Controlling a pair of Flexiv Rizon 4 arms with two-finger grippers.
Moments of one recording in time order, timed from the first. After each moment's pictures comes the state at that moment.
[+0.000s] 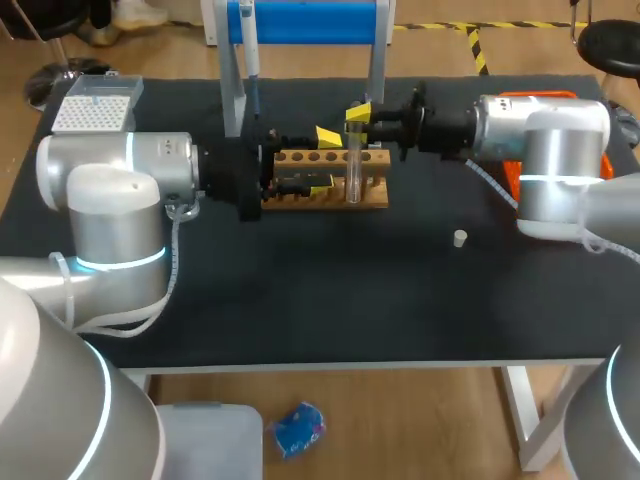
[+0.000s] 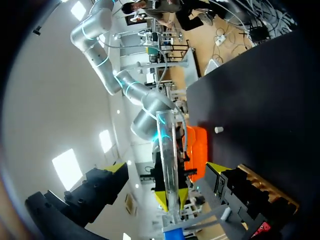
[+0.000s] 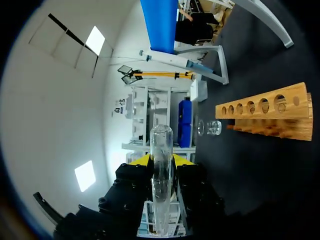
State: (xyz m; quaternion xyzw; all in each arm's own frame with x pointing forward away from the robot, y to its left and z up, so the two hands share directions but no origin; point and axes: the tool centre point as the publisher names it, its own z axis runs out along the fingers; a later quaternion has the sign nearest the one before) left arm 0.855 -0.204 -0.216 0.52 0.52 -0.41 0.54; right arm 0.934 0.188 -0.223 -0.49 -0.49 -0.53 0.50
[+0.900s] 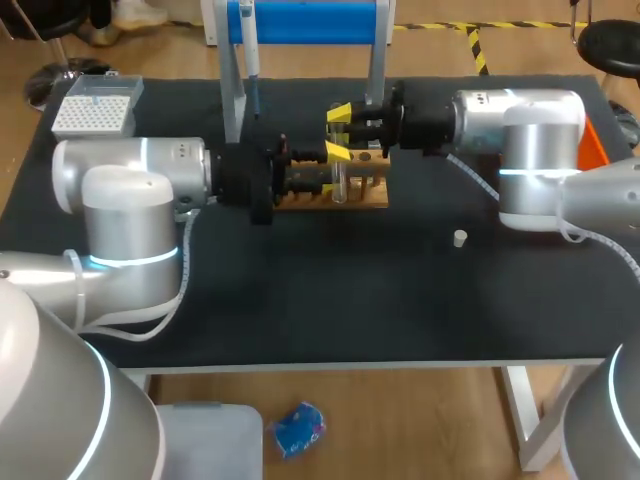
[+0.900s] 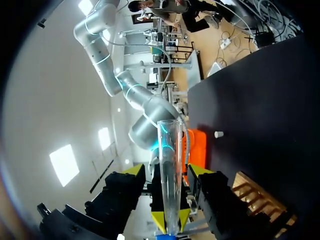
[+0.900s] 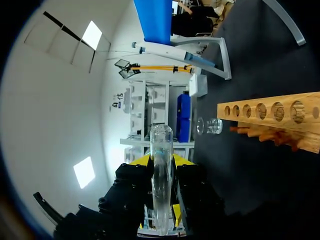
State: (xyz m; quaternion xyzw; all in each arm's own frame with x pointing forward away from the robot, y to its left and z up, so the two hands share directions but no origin) left arm 0.857 -0.217 -0.227 0.51 0.53 -0.42 0.53; right arm 0.941 0.213 -0.230 -0.48 -0.50 -0.51 0.51
